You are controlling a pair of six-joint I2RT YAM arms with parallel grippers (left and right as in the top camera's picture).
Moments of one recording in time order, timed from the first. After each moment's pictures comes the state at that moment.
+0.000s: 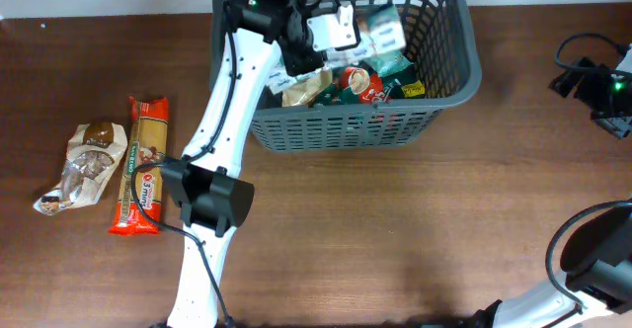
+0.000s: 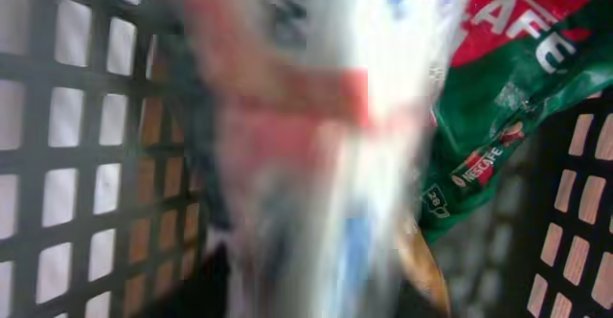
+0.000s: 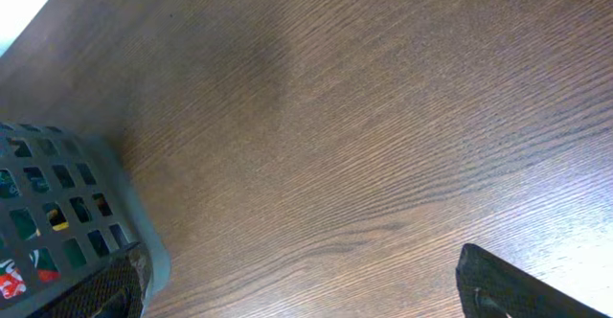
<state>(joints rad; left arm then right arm) -0.38 2.41 2.69 -1.36 0.16 1.00 -0.55 1.87 1.78 -1.08 -0.30 0.12</state>
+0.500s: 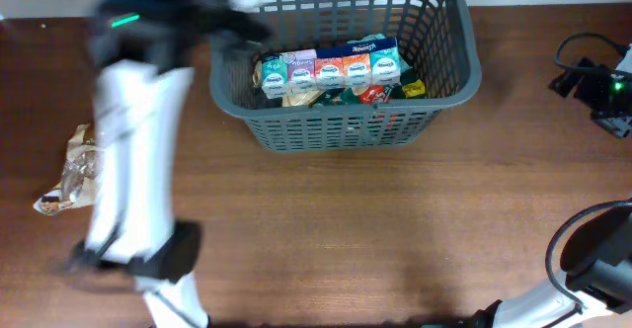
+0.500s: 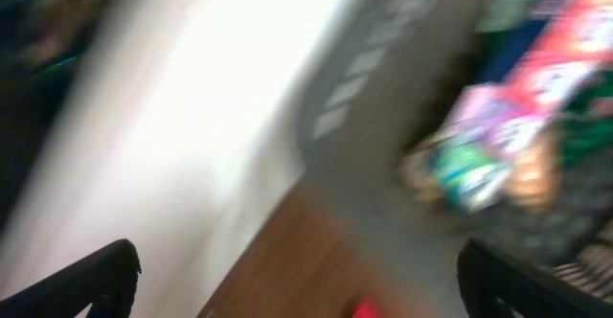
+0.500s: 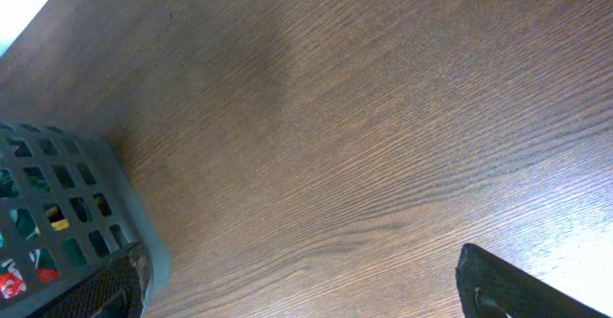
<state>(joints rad) -0.19 1.97 2.69 -1.37 0.02 0.83 -0.55 1.87 1.78 -1.08 -0.30 0.12</state>
